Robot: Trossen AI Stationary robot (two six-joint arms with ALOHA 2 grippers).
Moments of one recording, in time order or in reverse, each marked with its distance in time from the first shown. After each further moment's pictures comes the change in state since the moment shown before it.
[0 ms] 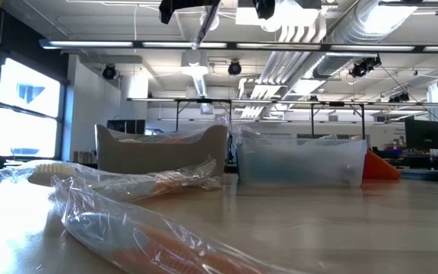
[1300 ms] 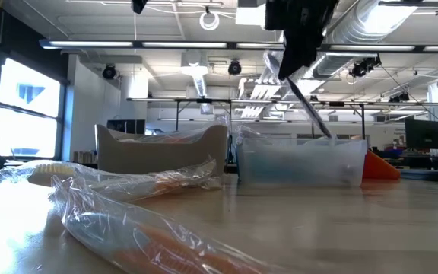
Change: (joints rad) left arm 0.000 -0.169 0.001 -0.211 -0.063 -0.024; right arm 0.002 0.084 0.120 -0.970 0.187 0.002
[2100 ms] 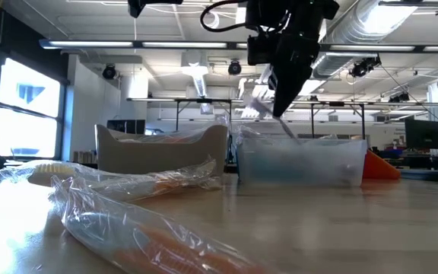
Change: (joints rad) left arm 0.000 0.000 -0.001 -0.044 0.000 -0.049; right arm 0.041 0.218 0.000 0.023 0.004 -0.086
